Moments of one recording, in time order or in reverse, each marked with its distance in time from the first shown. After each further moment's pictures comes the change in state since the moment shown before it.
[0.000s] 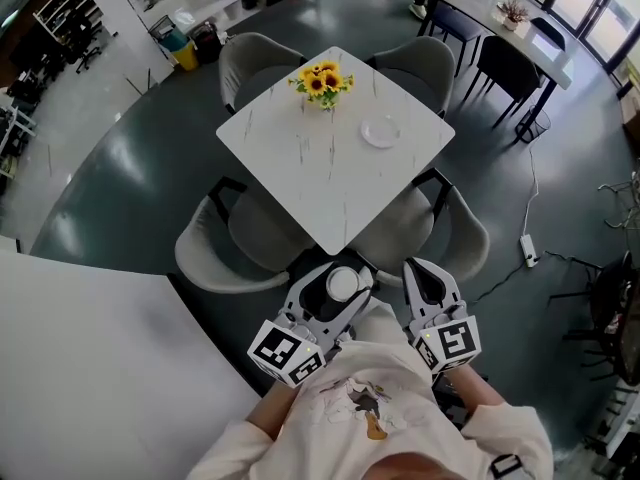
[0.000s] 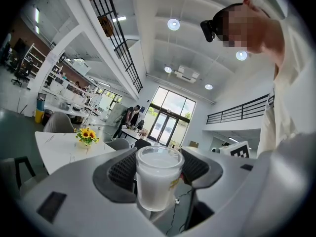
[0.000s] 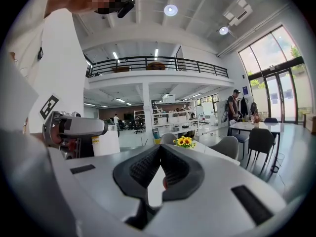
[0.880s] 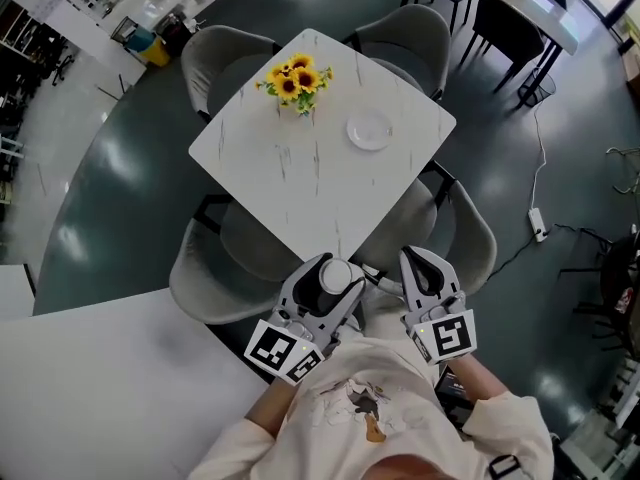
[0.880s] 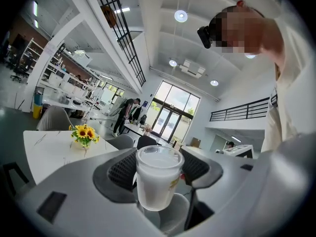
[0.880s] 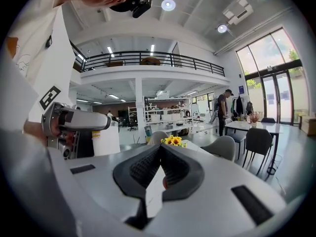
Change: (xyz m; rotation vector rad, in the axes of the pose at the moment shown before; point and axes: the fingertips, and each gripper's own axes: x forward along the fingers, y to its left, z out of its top) left arm 0.123 0.093 0.020 -0.033 0.071 0.014; right arm 0.111 -0.097 -0.004 -0.014 0.031 -0.057
